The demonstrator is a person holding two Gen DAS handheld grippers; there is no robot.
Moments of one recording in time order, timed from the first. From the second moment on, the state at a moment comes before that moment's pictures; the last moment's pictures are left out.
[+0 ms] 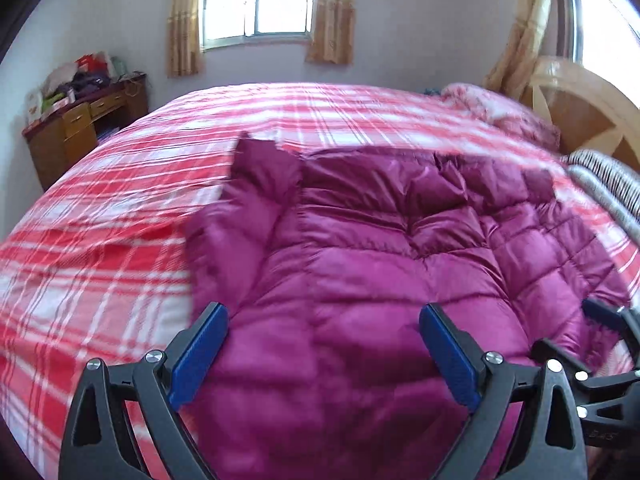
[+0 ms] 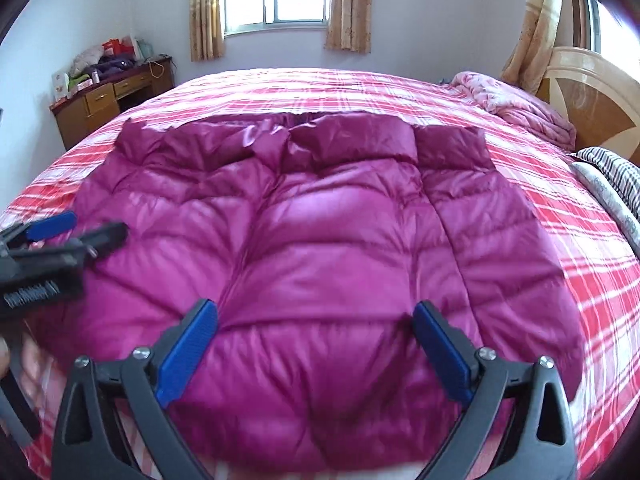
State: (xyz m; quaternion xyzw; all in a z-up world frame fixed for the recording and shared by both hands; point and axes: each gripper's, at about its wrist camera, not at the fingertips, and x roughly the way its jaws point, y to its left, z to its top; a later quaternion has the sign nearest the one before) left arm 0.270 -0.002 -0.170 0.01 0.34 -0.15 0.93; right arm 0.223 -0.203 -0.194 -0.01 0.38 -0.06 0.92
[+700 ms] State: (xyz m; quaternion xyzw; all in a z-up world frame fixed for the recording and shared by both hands) left arm 0.230 0.067 -0.204 -0.22 0.39 -0.16 0.88; right arm 0.217 -0.201 -0.213 -0.01 0.34 -0.06 0.94
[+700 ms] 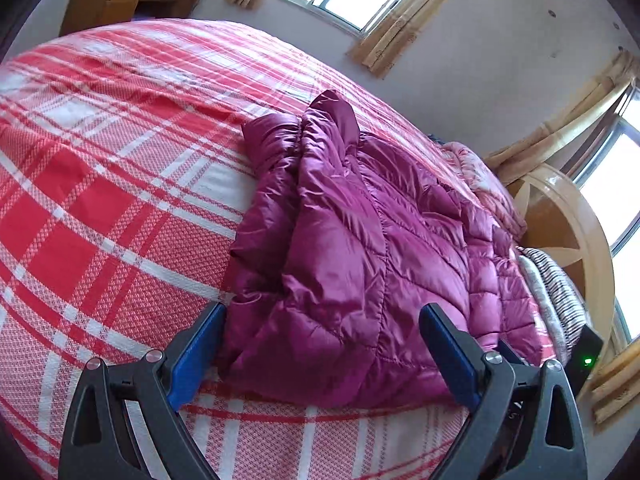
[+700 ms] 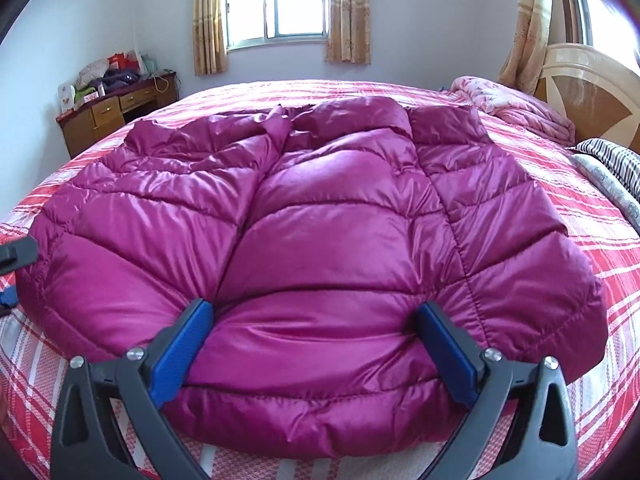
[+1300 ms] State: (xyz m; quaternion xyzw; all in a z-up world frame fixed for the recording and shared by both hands) left arm 0.224 0.008 -0.095 -0.14 0.29 -0.28 0.90; right arm 0.212 -0.213 -0.196 0.03 0.35 -0.05 0.94
